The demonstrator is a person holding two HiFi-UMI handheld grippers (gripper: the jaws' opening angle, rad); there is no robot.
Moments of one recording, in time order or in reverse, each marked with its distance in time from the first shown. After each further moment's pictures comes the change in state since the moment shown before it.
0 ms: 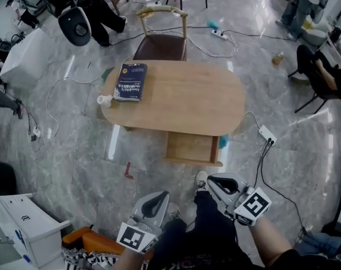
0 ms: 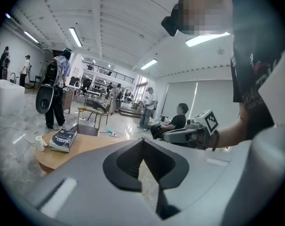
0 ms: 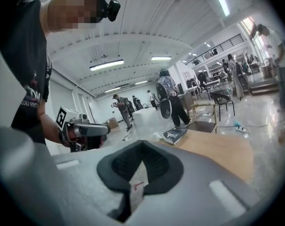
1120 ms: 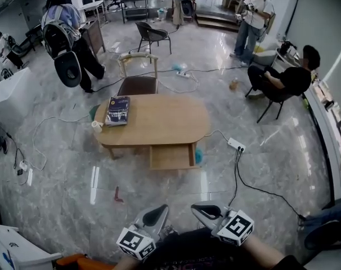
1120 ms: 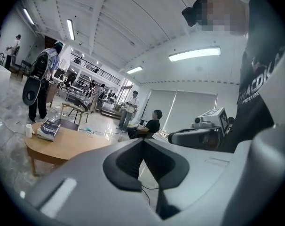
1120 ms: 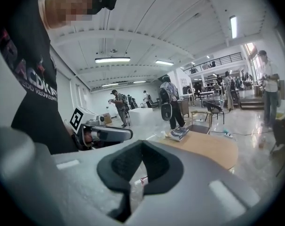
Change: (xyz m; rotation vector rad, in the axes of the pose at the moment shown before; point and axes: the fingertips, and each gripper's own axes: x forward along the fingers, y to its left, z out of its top) left arm -0.210 -0.134 -0.017 -0.066 -0.037 -0.257; right arm -0.107 0.302 -0.017 -0.096 0.003 -0.129
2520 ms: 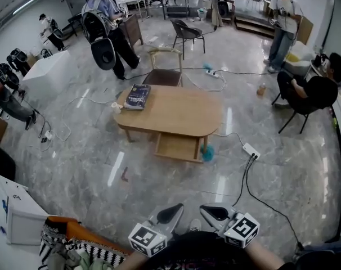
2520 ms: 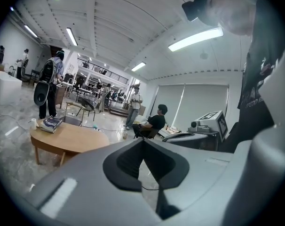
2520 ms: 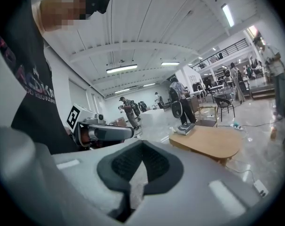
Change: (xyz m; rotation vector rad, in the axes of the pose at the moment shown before) left arm 0.089 -0.206 -0.062 0.019 0.029 0.154; right arm -0.194 -0.039 -0.078 0.048 -0.030 0.187
